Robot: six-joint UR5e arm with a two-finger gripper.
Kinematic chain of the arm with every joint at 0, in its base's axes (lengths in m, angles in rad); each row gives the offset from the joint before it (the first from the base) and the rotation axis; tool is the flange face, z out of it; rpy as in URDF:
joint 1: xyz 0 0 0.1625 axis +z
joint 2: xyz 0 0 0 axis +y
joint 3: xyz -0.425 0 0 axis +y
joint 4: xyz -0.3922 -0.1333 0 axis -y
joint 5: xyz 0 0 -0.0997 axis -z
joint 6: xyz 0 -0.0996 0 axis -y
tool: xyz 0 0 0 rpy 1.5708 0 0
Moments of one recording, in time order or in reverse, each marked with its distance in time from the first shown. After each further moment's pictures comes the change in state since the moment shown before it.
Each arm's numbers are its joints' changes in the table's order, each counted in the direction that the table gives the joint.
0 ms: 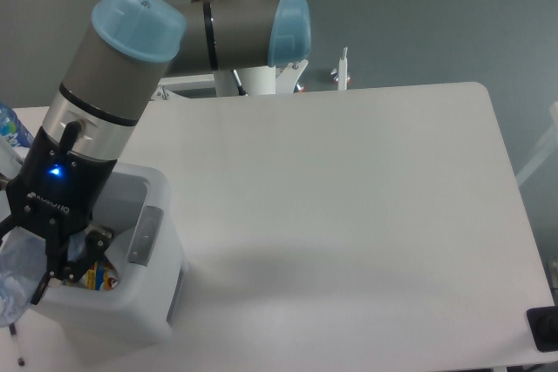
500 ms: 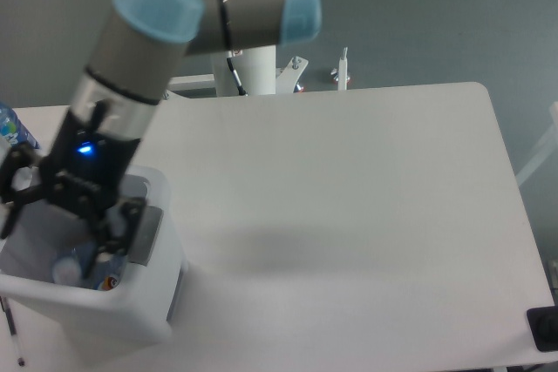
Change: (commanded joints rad) arm 0.155 -0.127 0.164 0.000 -0.002 0.052
